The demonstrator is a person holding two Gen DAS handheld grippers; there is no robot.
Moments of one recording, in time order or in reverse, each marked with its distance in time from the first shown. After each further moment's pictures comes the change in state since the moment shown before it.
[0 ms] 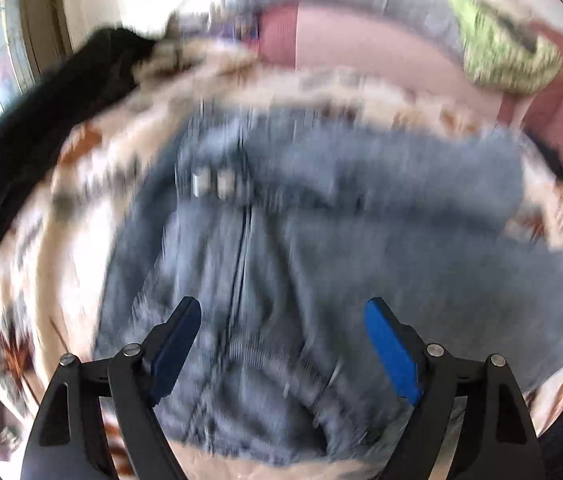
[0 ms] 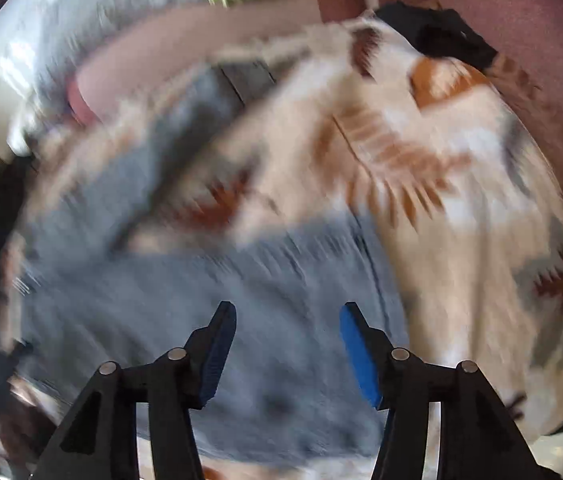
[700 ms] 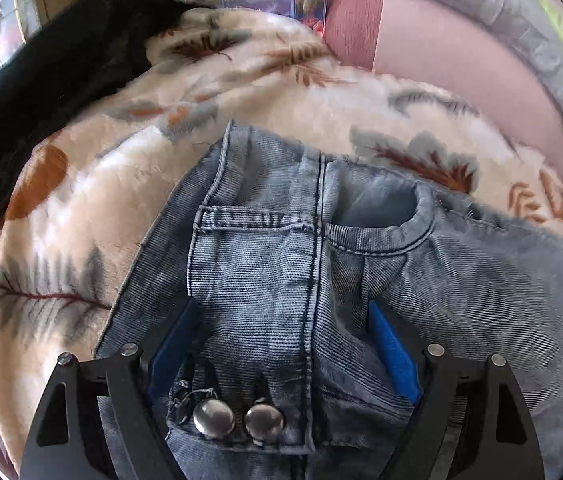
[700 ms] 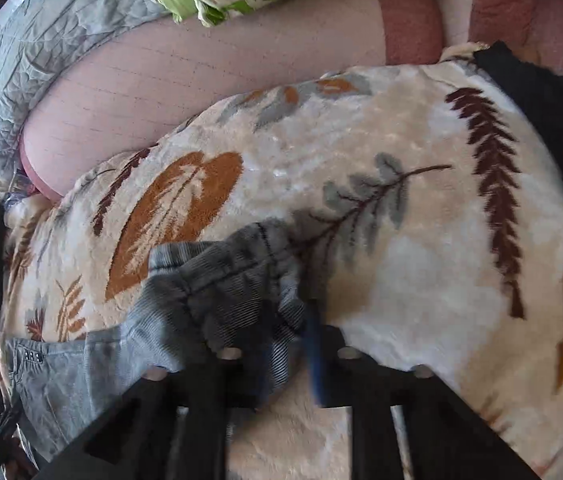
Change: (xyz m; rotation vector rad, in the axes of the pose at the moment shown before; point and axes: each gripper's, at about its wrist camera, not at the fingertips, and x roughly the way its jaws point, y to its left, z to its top) left arm 0.140 0.039 0.098 -0.134 0.122 0.135; right arm 0.152 0.011 0.193 -0.016 0.032 -0.040
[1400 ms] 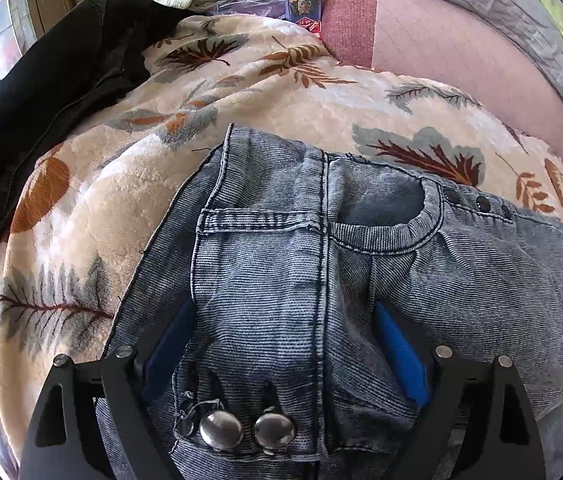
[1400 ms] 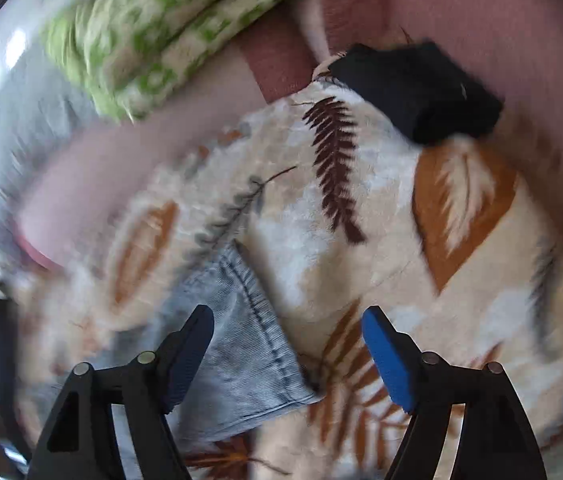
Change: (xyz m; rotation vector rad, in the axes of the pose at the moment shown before) left arm 0.000 0.002 -0.002 0.033 -0.017 0.019; right arm -0.082 -0.081 -0.068 0.323 -0.113 0.003
